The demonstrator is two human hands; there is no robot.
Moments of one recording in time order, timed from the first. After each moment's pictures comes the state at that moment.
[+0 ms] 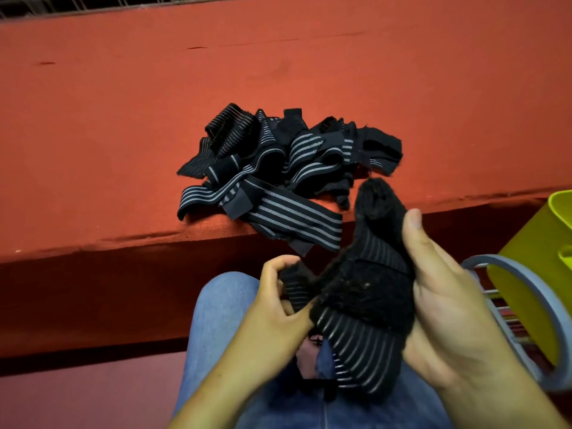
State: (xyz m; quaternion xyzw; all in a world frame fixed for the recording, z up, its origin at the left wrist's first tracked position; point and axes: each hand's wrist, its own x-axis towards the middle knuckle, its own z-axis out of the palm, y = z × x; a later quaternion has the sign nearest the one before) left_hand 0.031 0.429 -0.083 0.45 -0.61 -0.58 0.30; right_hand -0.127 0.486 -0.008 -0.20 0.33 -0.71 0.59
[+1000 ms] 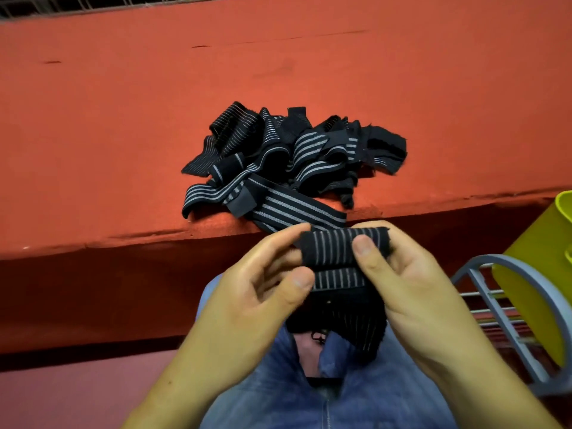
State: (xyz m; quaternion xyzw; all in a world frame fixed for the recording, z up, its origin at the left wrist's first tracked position) left_hand 0.058 0.432 -0.027 0.34 -0.67 -0.55 0.37; right_hand -0.133 0.480 -0.032 -0.41 0.48 -0.62 0.47
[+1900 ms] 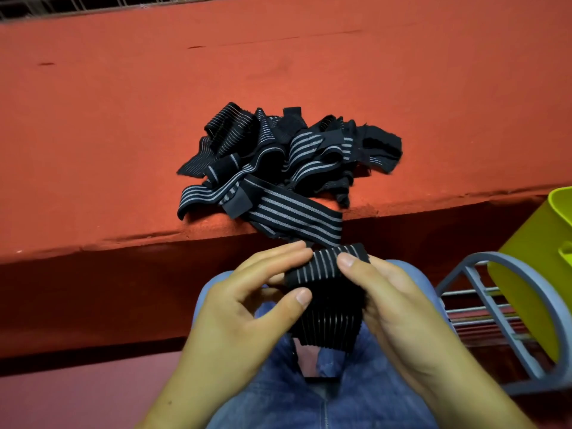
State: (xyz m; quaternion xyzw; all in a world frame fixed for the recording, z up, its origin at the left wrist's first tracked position) left_hand 0.062 0.437 -0.037 0.38 -0.71 -0.45 0.39; right_hand -0.126 0.484 -0.049 -0.35 0.50 -0.56 0.56
